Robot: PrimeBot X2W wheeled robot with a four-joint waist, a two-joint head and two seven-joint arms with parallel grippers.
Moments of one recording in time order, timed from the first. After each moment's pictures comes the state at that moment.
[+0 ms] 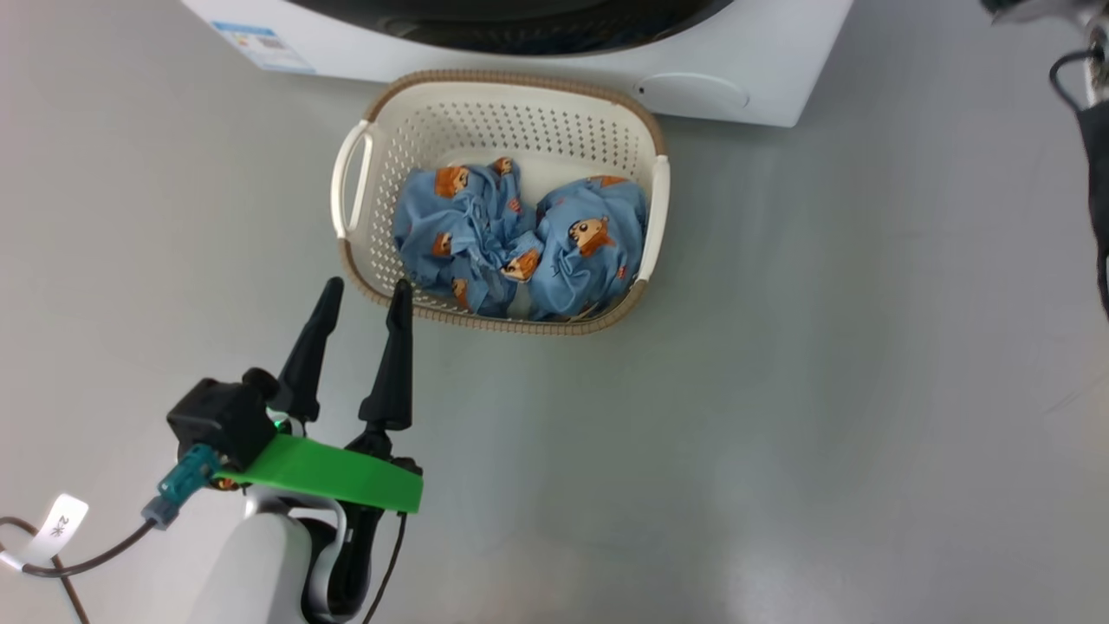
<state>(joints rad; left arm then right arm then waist) -0.34 0.03 -0.23 0.17 -0.44 -0.13 -0.26 -1.21 -0.36 0.24 0.55 1.67 0.13 0.47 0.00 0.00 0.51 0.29</state>
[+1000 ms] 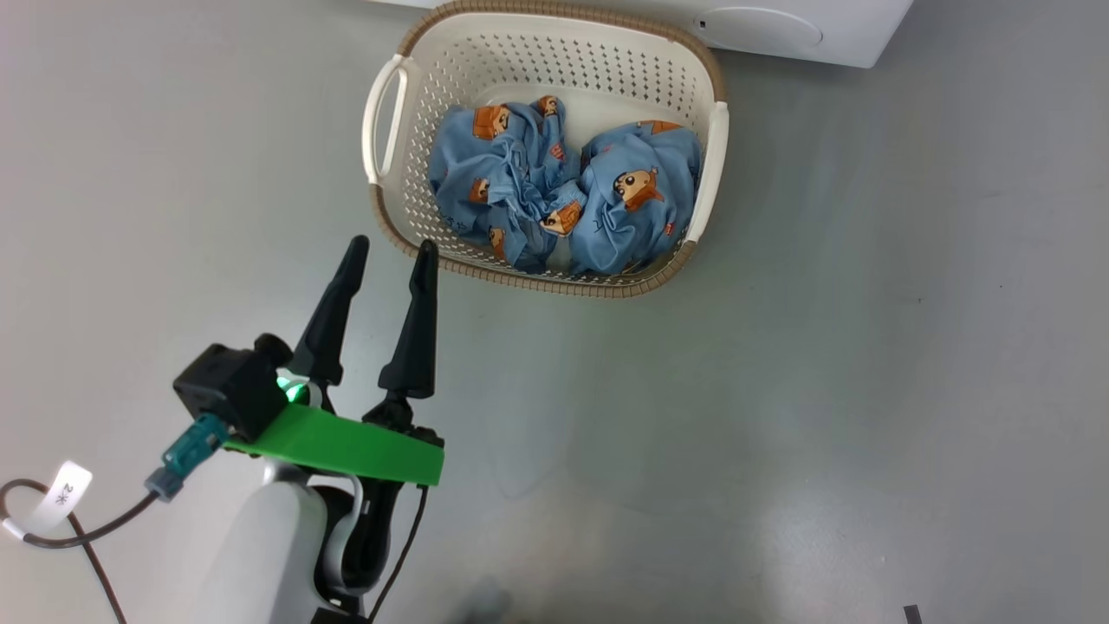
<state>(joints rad) -0.40 0.02 -0.29 0.14 -0.50 -0.13 -0.26 -1.40 -0.34 0.28 0.62 1.56 0.13 0.50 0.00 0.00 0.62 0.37</state>
